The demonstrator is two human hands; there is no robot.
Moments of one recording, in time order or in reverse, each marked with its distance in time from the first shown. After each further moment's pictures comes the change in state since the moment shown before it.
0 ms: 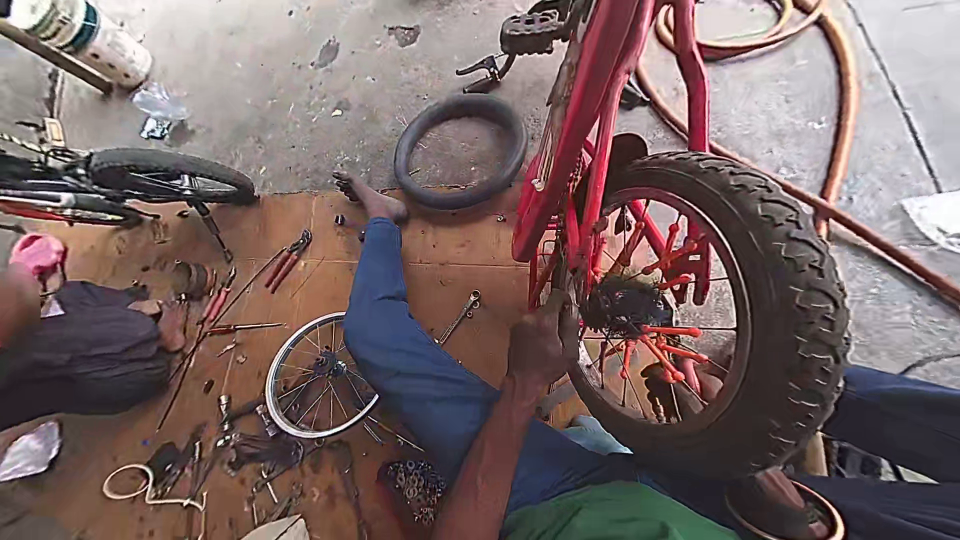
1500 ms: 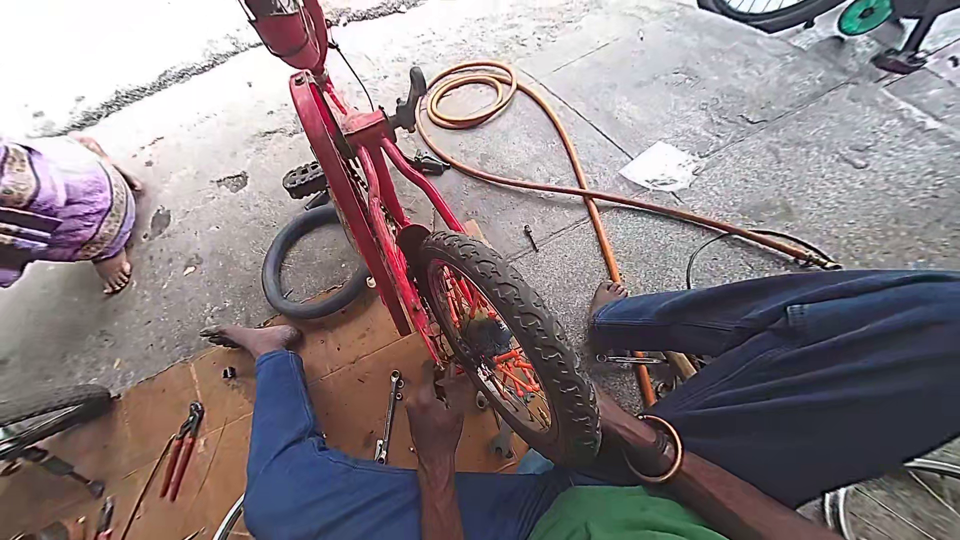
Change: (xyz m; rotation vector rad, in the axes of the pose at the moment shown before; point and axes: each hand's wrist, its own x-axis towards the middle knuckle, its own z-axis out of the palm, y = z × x) left_hand 0.001 -0.008 -0.003 0.105 0.074 0.193; right_hand 0.008 0.034 -0.067 -0.201 -0.168 -0.131
